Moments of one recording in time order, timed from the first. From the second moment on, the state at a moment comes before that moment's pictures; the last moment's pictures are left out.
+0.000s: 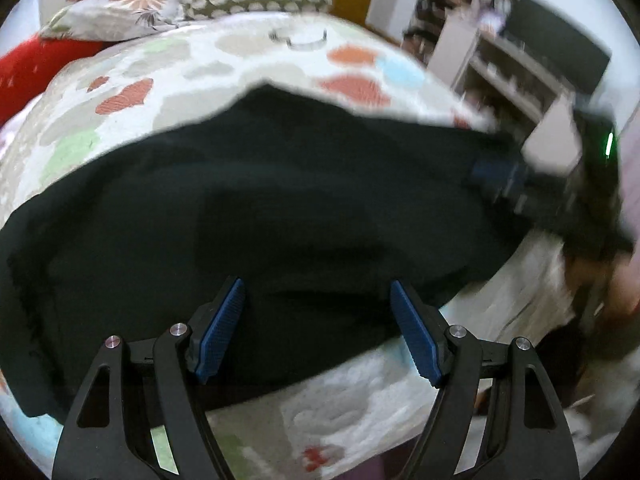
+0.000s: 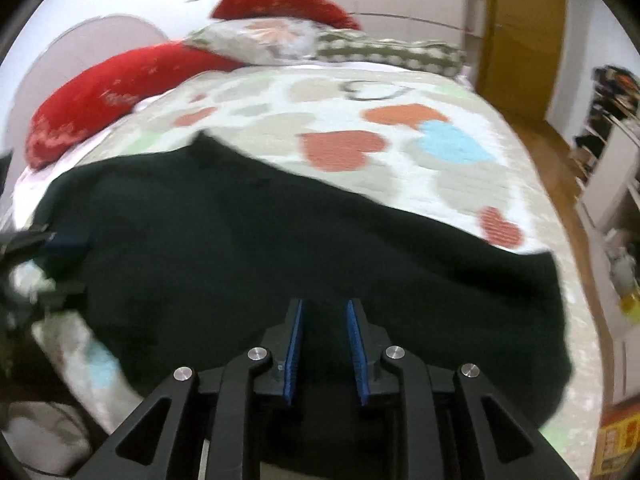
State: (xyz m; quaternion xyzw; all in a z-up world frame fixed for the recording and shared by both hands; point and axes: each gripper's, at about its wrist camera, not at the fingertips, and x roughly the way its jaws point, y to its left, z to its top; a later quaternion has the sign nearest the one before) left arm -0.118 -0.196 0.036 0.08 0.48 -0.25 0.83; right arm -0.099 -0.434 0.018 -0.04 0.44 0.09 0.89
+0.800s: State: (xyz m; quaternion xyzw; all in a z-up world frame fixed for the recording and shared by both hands) left arm -0.092 -0.256 0.083 0.04 0.46 -0.36 0.81; right arm -0.167 -0.561 0.040 0.16 0.43 0.01 0.89
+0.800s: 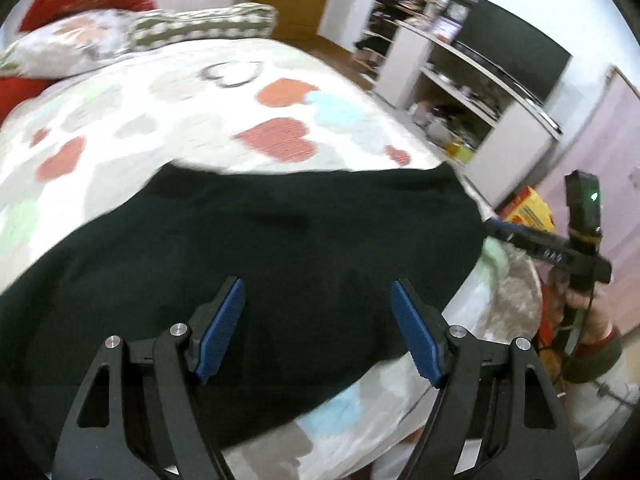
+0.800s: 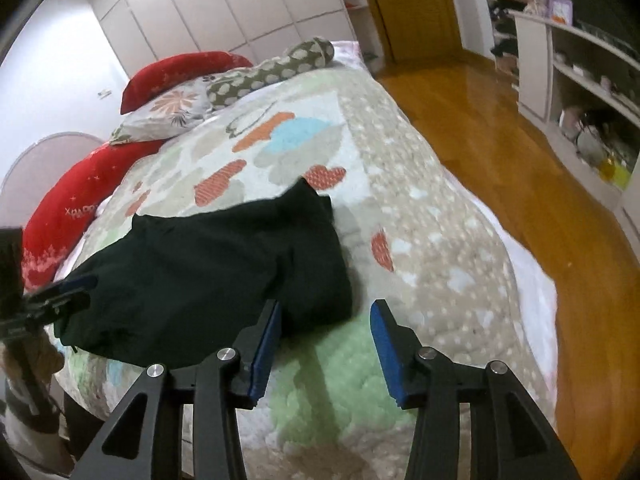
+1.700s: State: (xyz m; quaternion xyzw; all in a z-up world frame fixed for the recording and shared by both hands) left arm -0.004 -0.464 0.025 0.18 0.47 -0.51 0.70; right arm -0.151 -0.557 0.010 0.20 0.36 0.08 0.91
